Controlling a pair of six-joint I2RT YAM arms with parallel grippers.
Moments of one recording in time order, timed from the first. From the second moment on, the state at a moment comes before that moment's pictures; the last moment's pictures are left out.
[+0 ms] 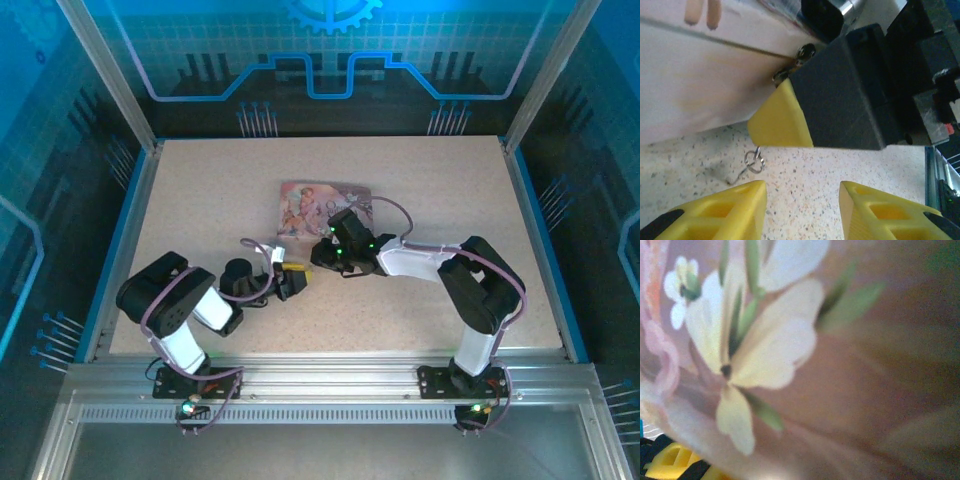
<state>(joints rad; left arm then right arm) -0.44 1.71 0.20 1.27 0.51 -0.55 0.73 1.78 1.01 -0.07 -0.21 0.90</state>
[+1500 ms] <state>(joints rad) -0.41 1.79 0.28 1.28 0.55 -0.56 0.72 1.73 0.98 0.00 -0.32 0.99</state>
